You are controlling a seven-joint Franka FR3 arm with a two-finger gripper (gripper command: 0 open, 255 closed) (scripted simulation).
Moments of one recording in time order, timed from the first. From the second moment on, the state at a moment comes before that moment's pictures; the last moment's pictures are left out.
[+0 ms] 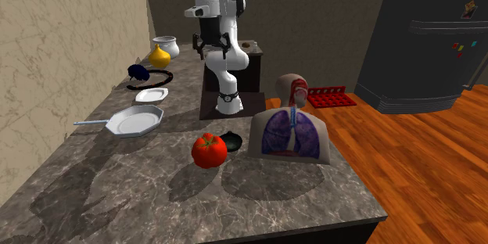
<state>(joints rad) 0.01 -0.78 -0.07 -2.33 0.00 1.61 -0.02</state>
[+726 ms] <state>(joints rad) 0.00 -0.61 -0.07 -2.47 0.03 1.89 0.03</state>
